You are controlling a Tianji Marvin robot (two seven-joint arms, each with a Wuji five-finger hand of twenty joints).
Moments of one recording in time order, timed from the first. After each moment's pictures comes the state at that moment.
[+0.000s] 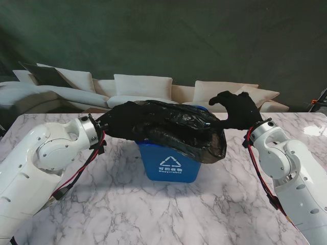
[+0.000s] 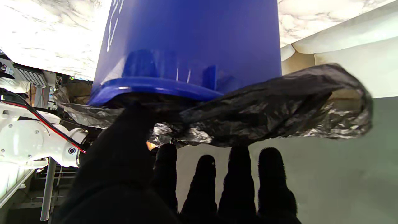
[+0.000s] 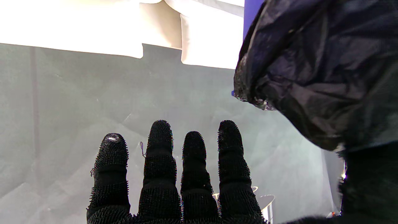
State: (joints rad) left arm 1.25 -1.00 -1.21 -1.74 0.72 -0.48 -0.39; right arm -1.38 -1.06 1.40 -1.62 -0.95 -0.24 0.01; left_hand 0.94 -0.31 0.24 0.07 0.35 0.02 0.22 0.49 0.30 0.13 0.22 0.33 0.35 0.18 0.24 0.52 0.07 0.16 0.67 0.56; right_hand 0.23 -0.44 0.58 -0.07 0.44 0.01 0.54 0.57 0.41 0.10 0.58 0.39 0.56 0.13 0.31 0.38 0.13 0.36 0.96 0.50
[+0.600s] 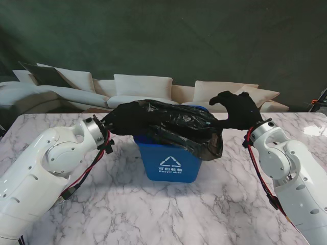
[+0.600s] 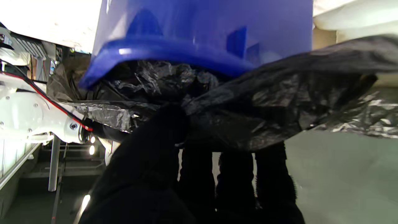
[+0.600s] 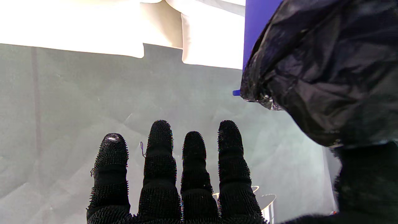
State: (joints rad) left arm 1.24 -1.03 -1.17 -1.71 0.72 -0.47 -0.25; right arm -1.39 -1.06 1.40 -1.62 -0.95 -0.23 0.00; left_hand 1.13 -0.35 0.31 0.03 0.59 0.01 0.72 0.66 0.92 0.04 0.29 0.92 0.72 0.15 0.55 0.85 0.30 0.17 1.00 0.60; right_hand 0.25 -0.43 0.57 -0.07 0.44 0.01 0.54 0.56 0.41 0.10 0.58 0.39 0.56 0.13 0.31 0.38 0.13 0.36 0.96 0.50
